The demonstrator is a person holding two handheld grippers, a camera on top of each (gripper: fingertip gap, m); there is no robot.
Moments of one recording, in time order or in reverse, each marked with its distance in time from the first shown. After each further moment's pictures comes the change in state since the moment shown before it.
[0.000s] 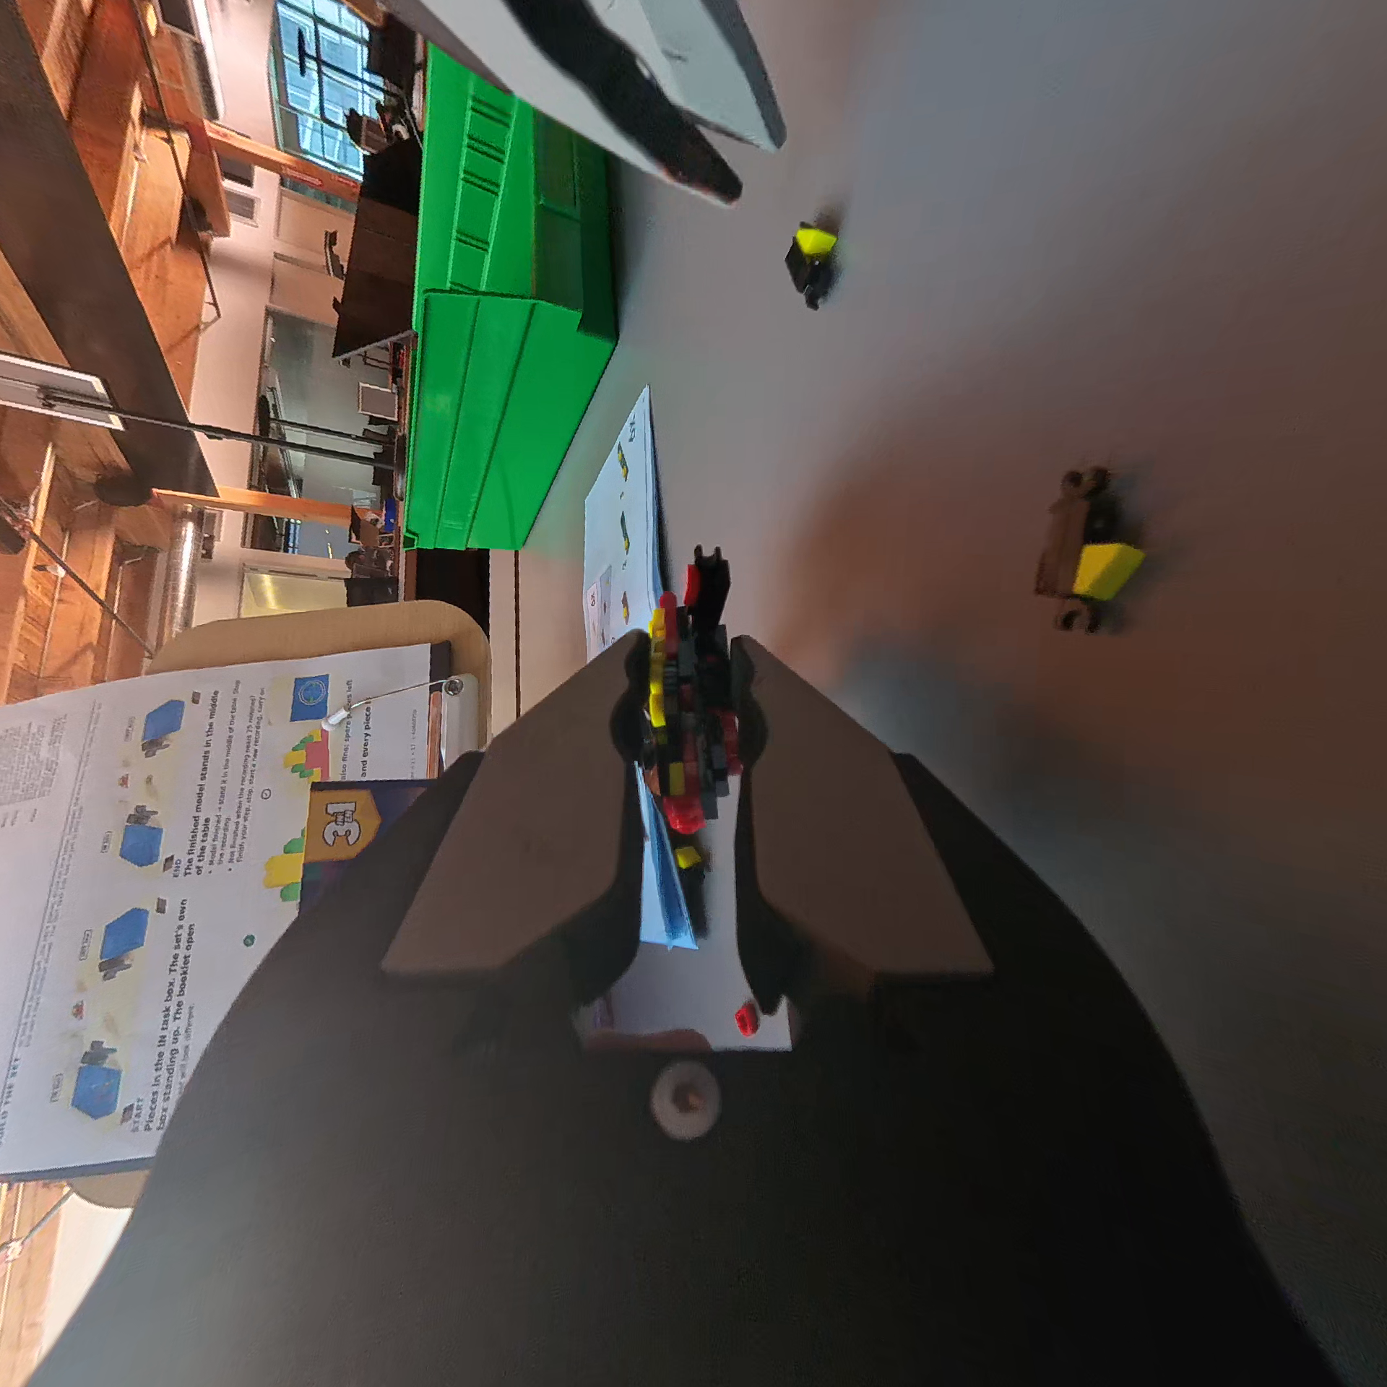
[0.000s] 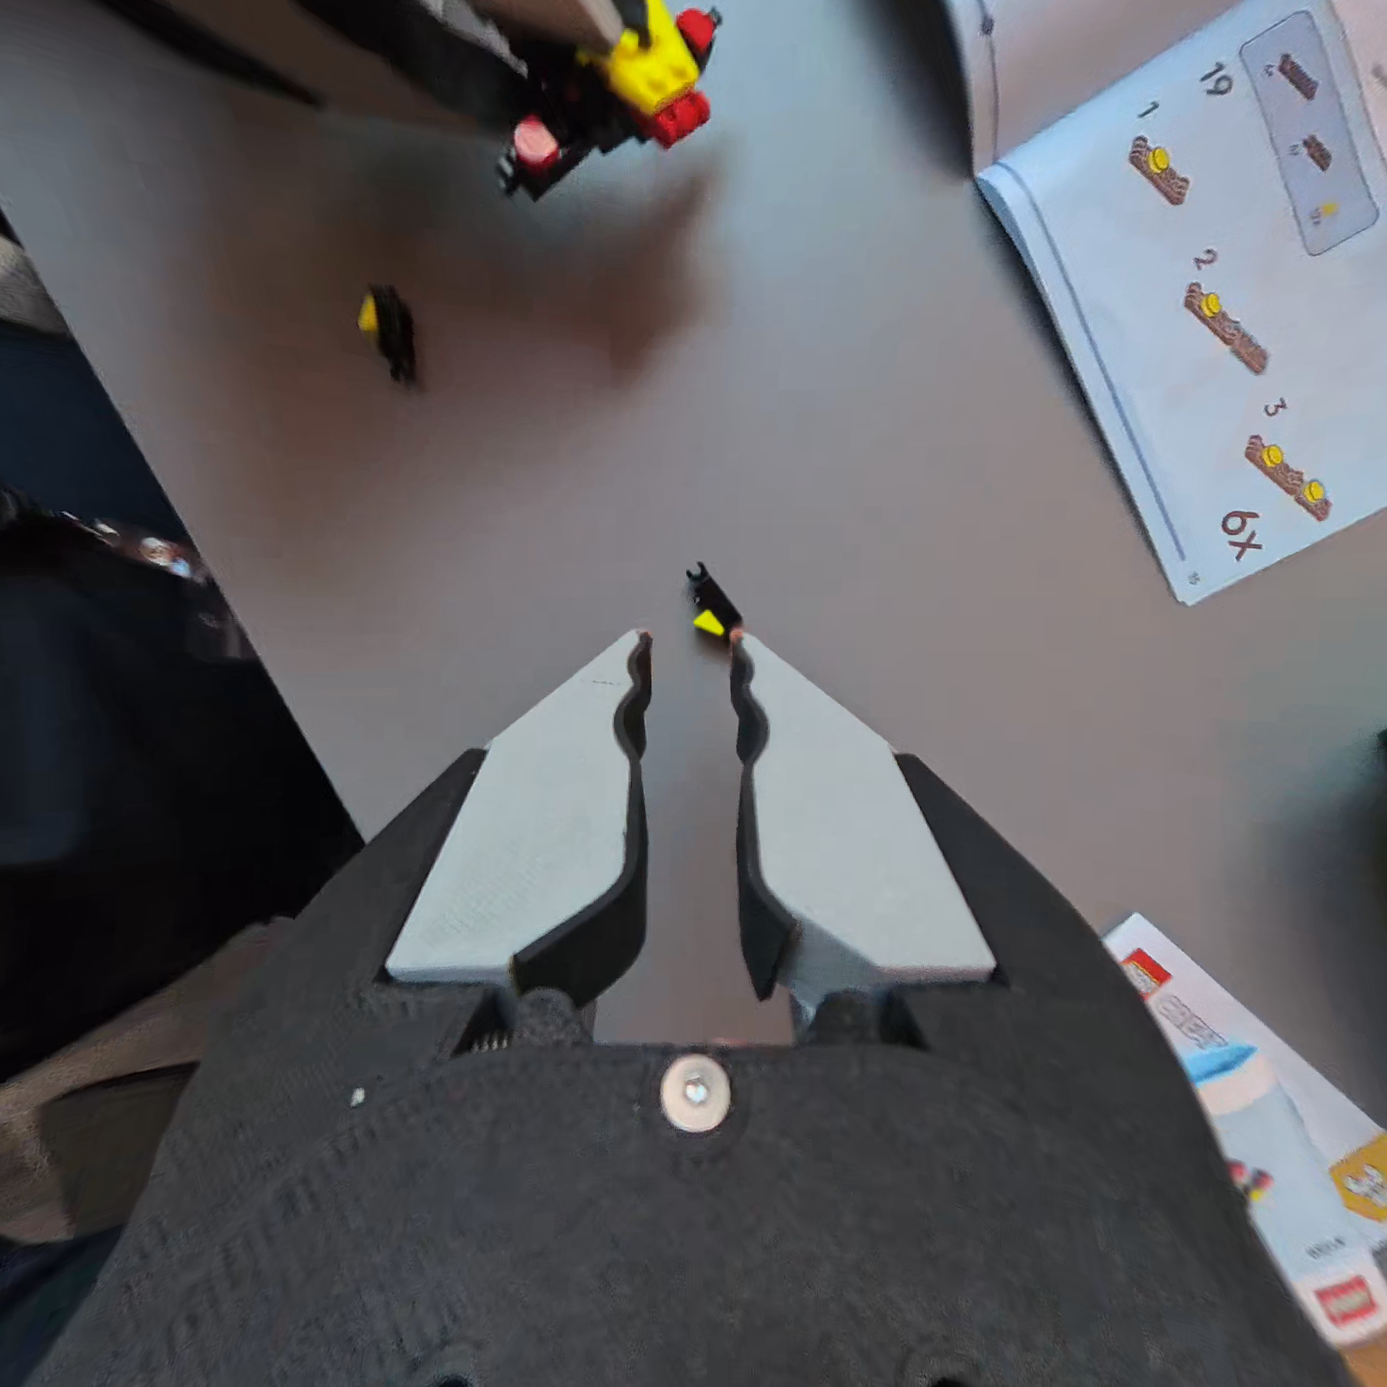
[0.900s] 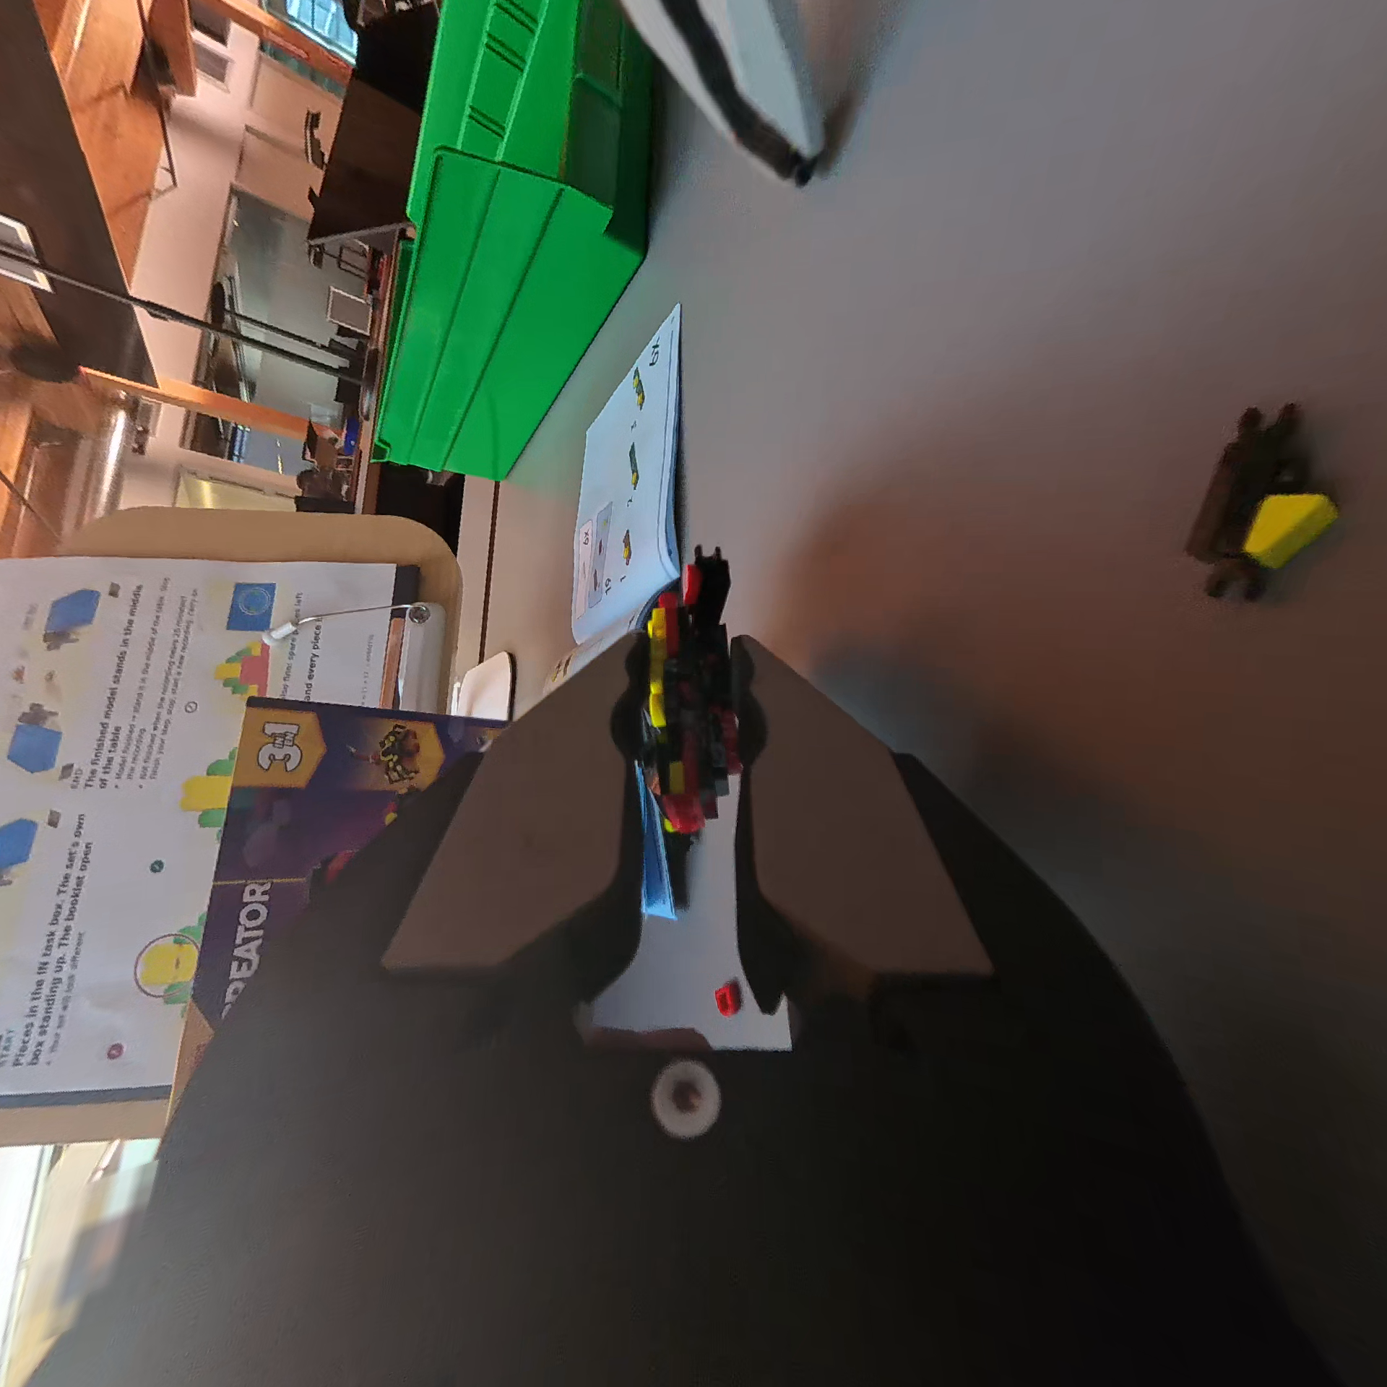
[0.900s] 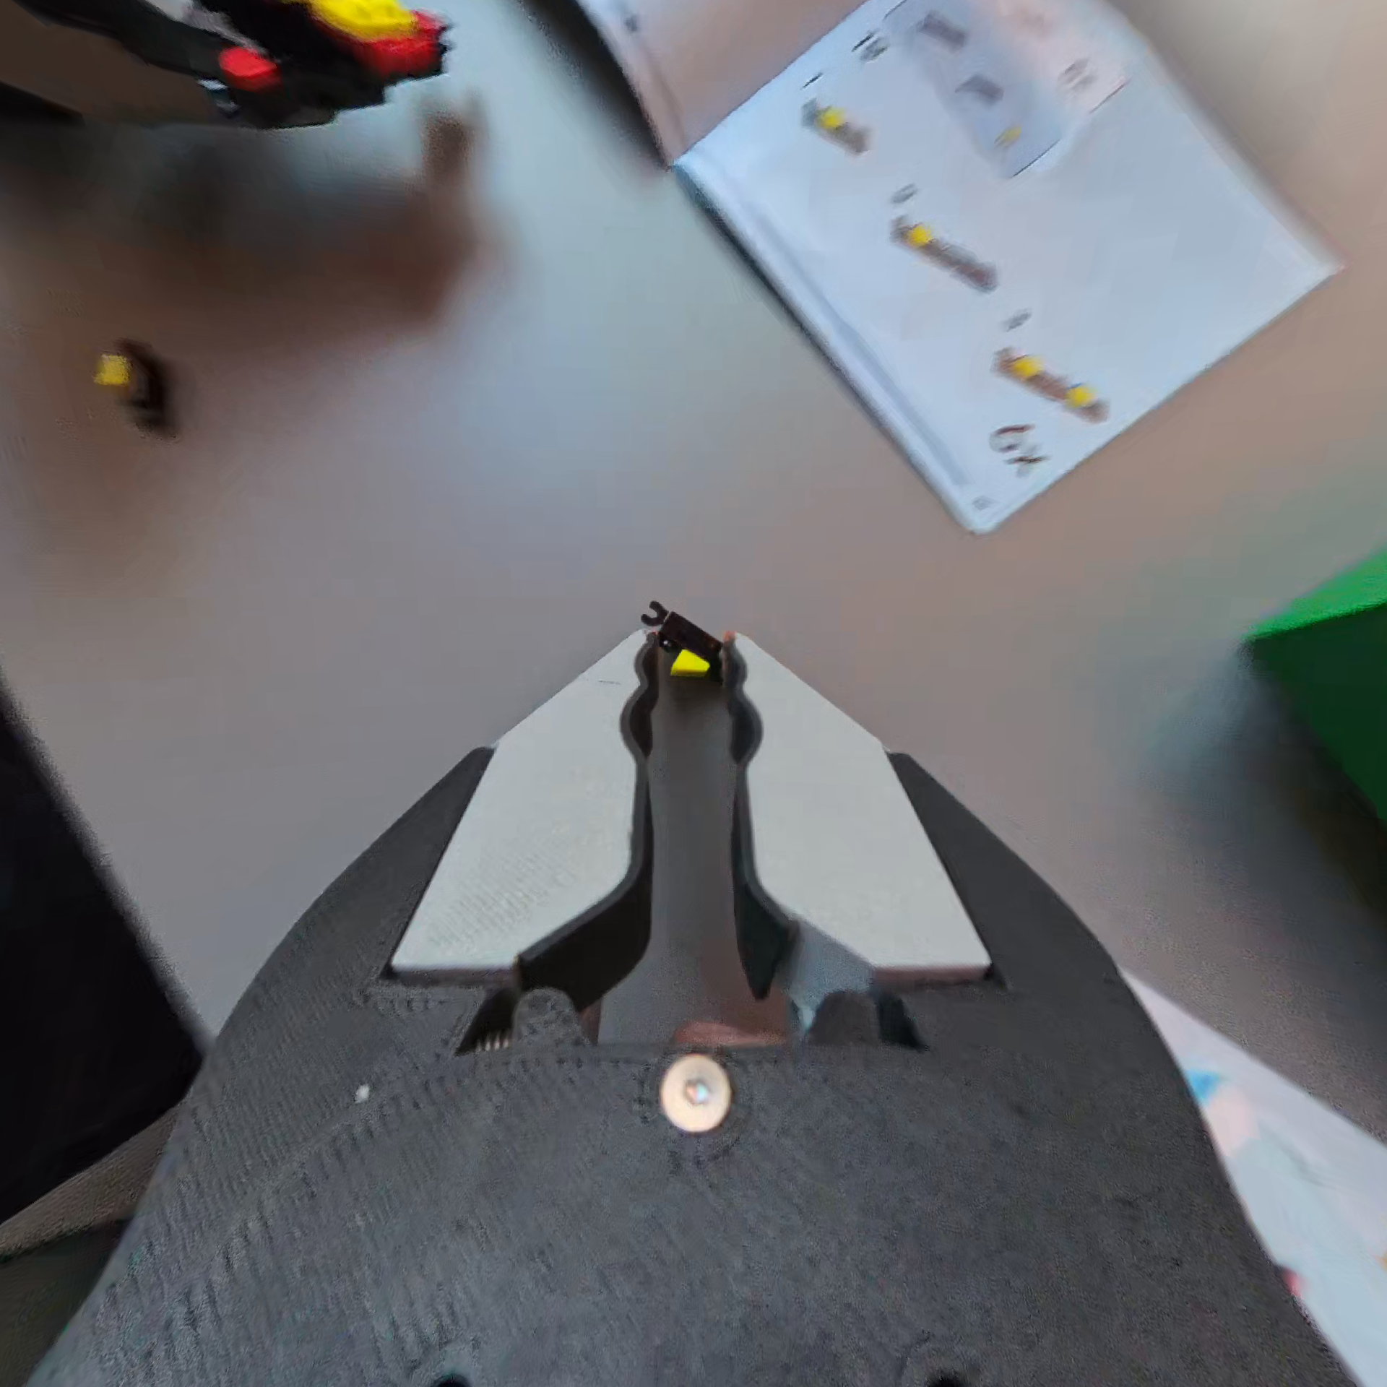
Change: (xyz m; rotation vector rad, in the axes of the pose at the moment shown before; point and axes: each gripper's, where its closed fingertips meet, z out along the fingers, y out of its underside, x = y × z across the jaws) left arm -0.007 0.025 0.009 -0.044 0.001 -0.143; right arm 0.055 0.014 0.013 0.162 -0.036 0.166
